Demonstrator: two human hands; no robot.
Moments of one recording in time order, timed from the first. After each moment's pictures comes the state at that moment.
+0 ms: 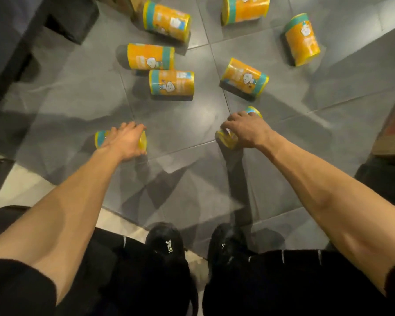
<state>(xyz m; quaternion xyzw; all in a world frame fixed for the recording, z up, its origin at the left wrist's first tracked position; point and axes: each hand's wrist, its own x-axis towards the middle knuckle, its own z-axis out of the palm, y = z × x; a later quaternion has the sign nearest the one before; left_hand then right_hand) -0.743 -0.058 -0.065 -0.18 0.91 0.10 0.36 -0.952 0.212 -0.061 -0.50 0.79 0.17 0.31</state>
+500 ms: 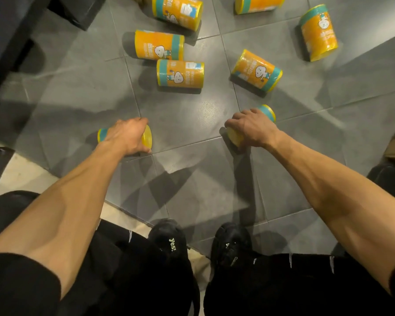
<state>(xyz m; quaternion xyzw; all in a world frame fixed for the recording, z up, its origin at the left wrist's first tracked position) -0.735 -0.065 -0.083 -0.17 0.92 0.11 0.33 -0.946 0.212 -0.084 -0.53 0.78 0.17 0.27</state>
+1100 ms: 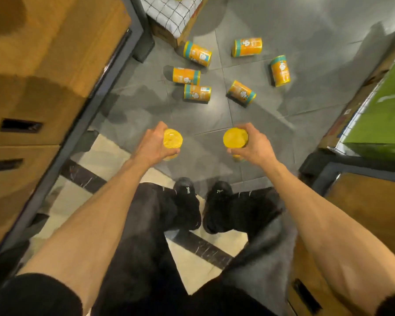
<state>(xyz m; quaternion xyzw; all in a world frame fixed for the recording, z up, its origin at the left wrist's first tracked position) -0.668 -0.015 0.282 -0.35 0.84 0.35 0.23 -0.841 0.231 0.280 -0.17 0.88 -0.18 0.39</state>
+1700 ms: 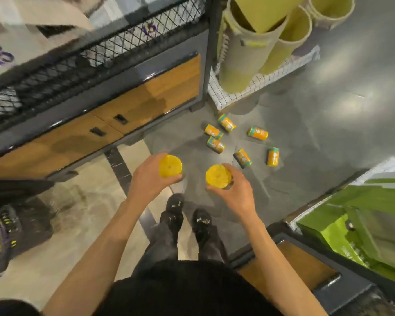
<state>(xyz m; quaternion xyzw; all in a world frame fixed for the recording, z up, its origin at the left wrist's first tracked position) -0.594 0.075 0.643 -0.55 0.74 0.37 0.01 -0.793 0.221 0.619 -0.33 0.82 -0.28 0.37</state>
